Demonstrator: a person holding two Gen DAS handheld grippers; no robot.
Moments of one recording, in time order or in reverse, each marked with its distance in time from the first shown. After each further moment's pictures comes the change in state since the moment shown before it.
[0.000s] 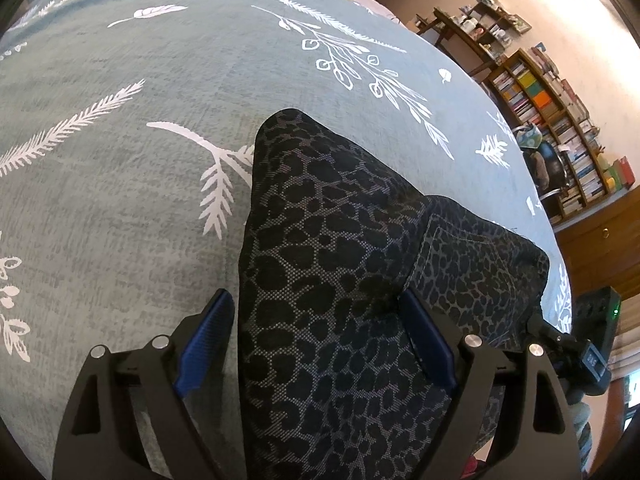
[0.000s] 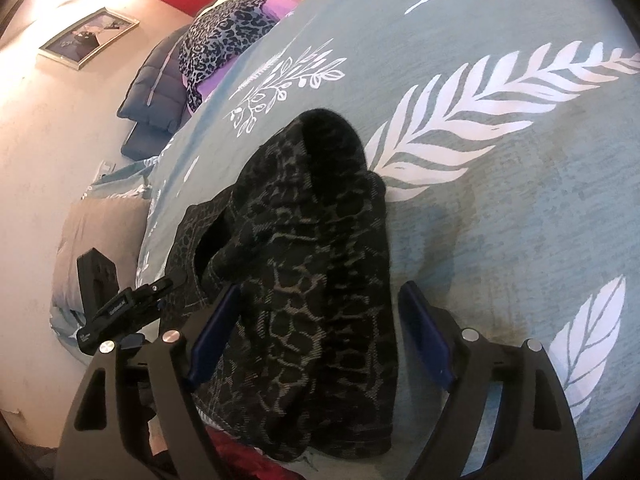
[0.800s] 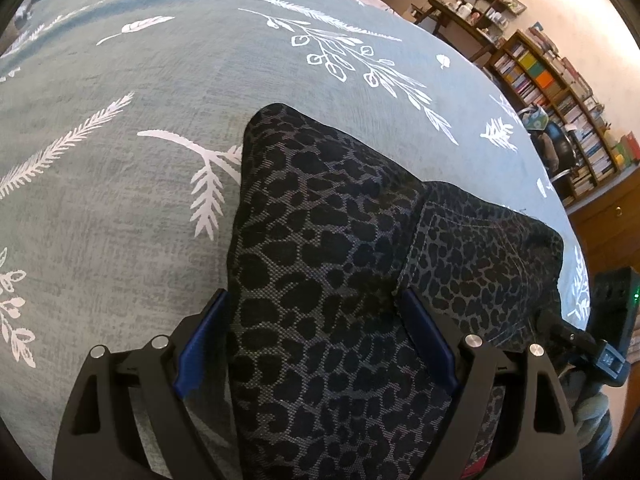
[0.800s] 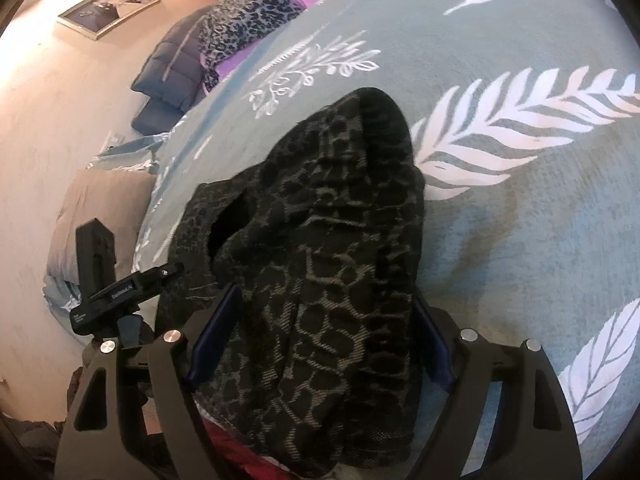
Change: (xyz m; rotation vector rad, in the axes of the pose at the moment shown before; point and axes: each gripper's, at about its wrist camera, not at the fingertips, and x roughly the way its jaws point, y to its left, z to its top) left arm 0.007 -0.020 0.001 0.068 0.013 0.056; right arm 0.010 0.020 -0.003 -0.101 0.021 0.016
